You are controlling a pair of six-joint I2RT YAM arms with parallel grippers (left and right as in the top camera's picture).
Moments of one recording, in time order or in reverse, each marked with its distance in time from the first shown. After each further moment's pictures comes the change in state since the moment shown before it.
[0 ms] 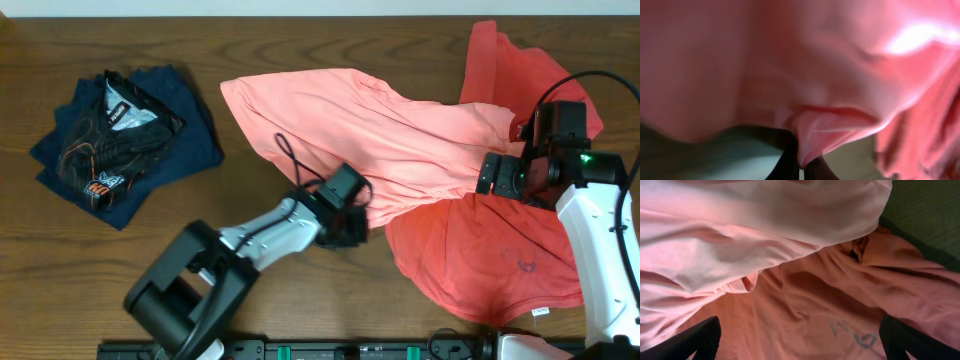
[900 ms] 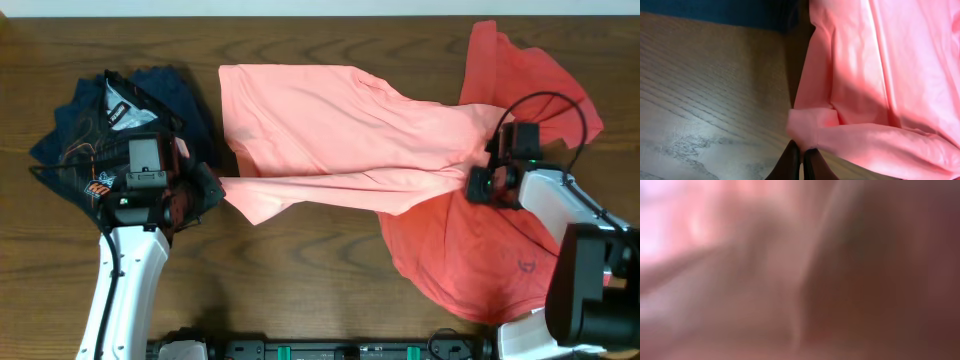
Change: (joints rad) left arm 0.760 -0.562 -0.006 -0.409 -0.149 0.220; right arm -0.002 0.334 -0.246 0.578 -0.064 -0.026
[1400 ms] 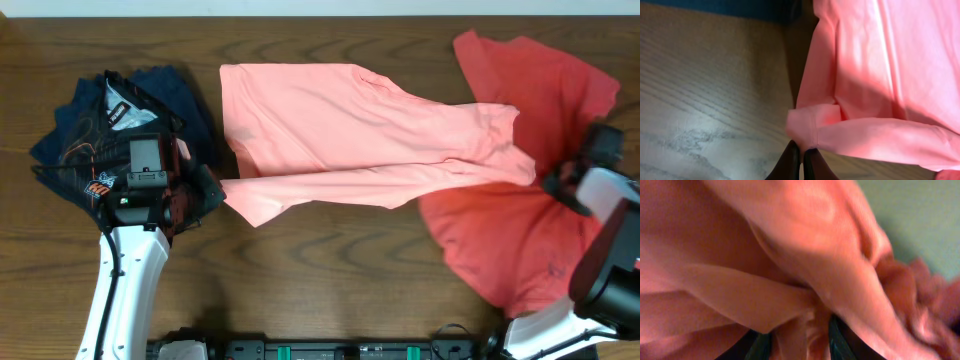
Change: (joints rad) left arm 0.000 0.001 0.000 -0.026 -0.001 0.010; right arm -0.404 0.119 0.103 0.097 0.305 0.092
